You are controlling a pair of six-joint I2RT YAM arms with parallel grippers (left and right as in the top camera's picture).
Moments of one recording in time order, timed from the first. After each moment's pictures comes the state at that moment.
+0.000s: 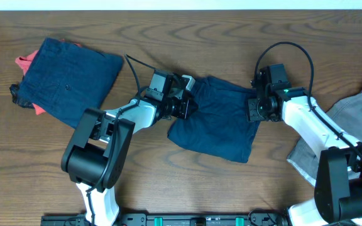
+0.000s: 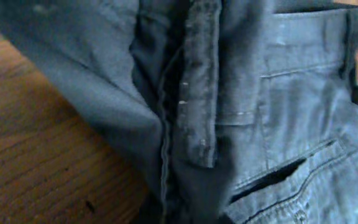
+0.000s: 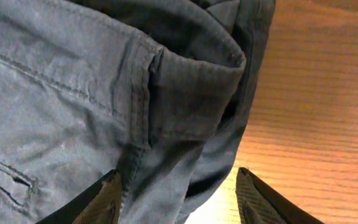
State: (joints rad) left arm -0.39 1.97 0.99 0.03 0.60 -0.21; right arm 0.18 1.69 1.01 -0.62 -0.03 0.10
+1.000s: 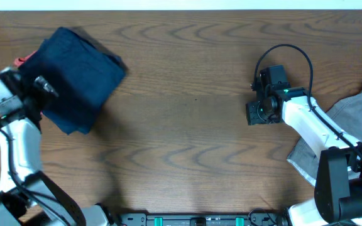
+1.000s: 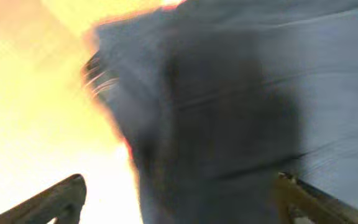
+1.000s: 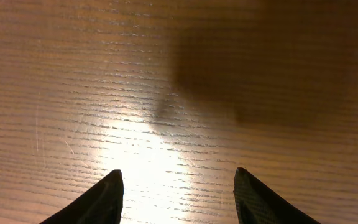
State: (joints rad) left arm 0.58 1.53 1.01 -0.31 0.07 -0.26; right arm 0.18 1.69 1.01 -0.67 -0.03 0.10
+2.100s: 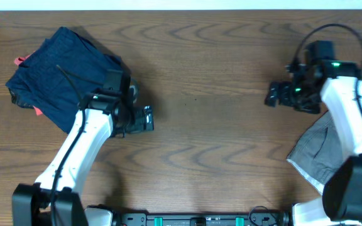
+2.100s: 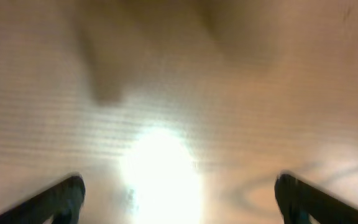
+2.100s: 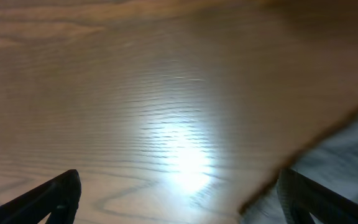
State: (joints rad) left arm -0.18 1.46 1.01 -0.95 0.13 -0.29; right arm -0.09 1.65 1.35 -1.11 -0.16 0.10
